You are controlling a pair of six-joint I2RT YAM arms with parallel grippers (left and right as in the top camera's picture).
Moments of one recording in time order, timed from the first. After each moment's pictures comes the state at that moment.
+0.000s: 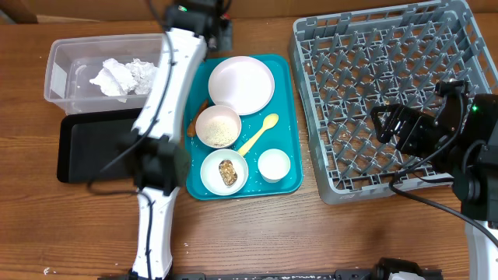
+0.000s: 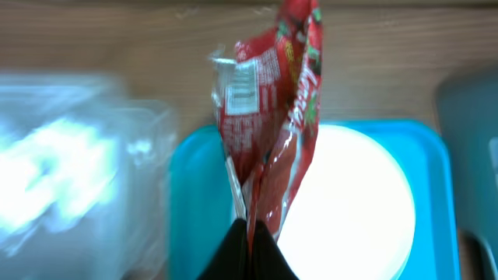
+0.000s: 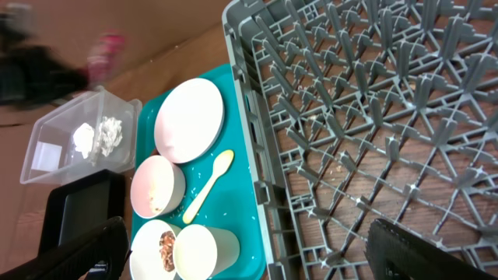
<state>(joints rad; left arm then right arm) -0.26 2.35 2.61 -1.31 -0.17 -0.29 -0.15 1.04 1.26 -0.98 -0.43 0.28</state>
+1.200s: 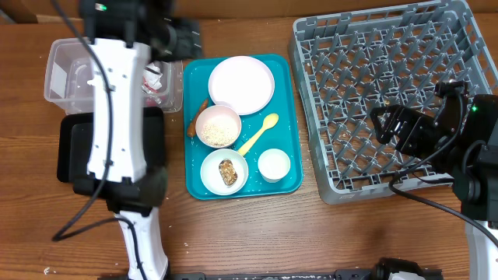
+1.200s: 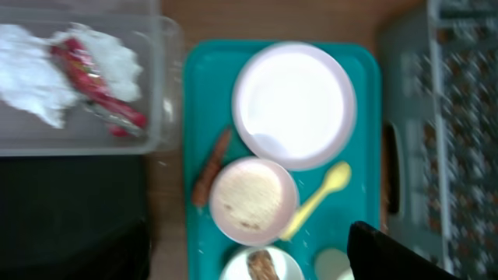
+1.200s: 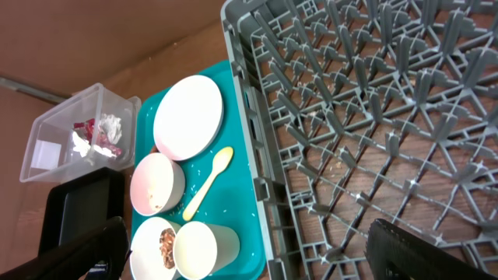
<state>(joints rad) -0.17 2.15 2.71 -1.68 0.06 -0.28 -0.15 1.04 1.26 -1.00 -0.43 0.28</state>
